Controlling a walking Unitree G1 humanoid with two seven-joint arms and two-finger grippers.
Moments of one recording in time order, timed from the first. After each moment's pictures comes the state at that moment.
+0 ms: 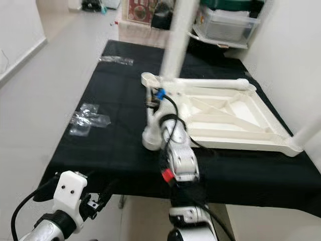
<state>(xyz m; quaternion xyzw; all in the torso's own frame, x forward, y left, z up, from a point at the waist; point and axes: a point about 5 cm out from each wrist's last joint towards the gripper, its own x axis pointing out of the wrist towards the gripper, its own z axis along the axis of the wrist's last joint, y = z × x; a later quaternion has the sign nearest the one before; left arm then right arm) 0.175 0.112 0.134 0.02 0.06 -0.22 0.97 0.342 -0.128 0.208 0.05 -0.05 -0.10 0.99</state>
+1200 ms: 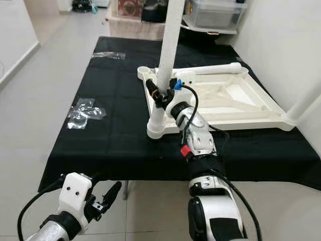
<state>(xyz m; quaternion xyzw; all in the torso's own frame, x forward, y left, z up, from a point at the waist) 0.177 0.108 0.134 0.01 0.06 -0.22 0.97 0.389 -0.117 0.229 0.07 -0.09 0.27 0.96</state>
